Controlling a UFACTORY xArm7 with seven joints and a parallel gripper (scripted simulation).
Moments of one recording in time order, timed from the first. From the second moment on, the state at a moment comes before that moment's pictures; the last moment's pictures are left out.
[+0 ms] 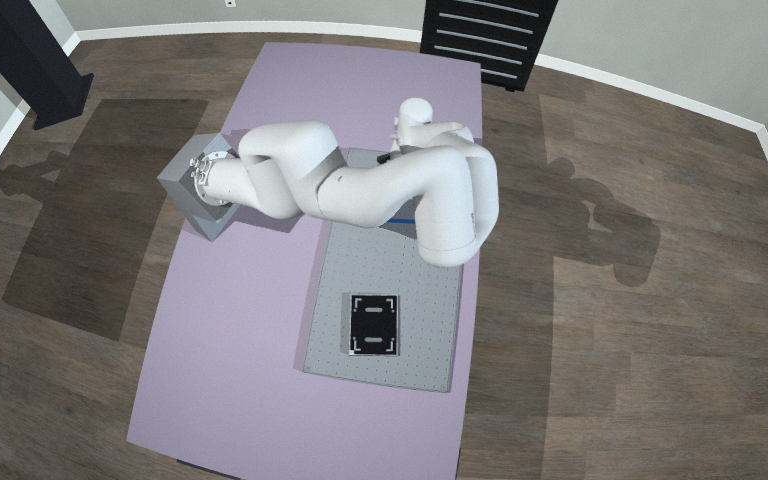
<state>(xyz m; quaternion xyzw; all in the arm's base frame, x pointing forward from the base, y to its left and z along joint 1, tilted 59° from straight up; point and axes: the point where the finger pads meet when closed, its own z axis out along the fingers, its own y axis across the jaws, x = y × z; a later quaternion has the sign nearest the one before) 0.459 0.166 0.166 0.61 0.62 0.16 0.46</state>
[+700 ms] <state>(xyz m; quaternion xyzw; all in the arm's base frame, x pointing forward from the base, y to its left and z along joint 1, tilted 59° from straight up) 0.442 0.111 0.181 0.59 0.64 0.15 0.47</state>
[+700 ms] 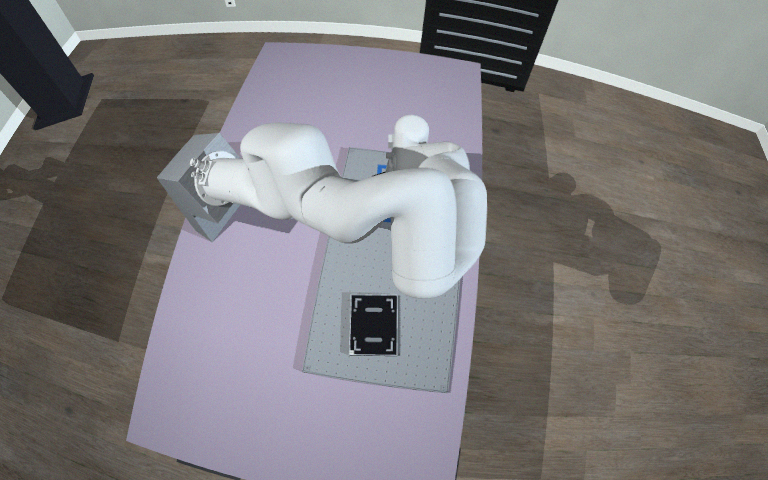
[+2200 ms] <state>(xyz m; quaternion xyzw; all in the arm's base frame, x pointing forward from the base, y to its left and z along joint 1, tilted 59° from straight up) 0.404 -0.010 0.217 0.59 0.64 0.15 0.47</state>
